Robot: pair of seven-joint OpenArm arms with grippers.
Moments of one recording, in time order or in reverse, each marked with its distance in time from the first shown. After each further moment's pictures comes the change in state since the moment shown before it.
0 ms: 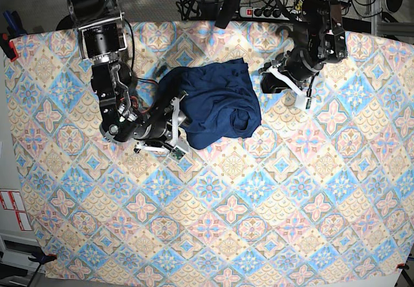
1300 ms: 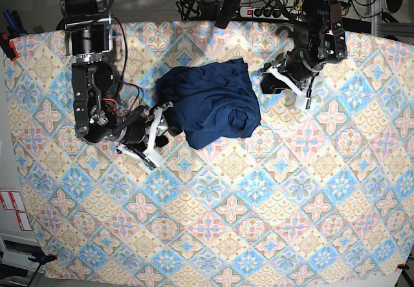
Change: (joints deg) left arm 0.0 0.0 -0.1 0.0 0.0 0.0 0.0; right arm -1.0 2.8 8.7 3.1 13.9 0.0 -2.9
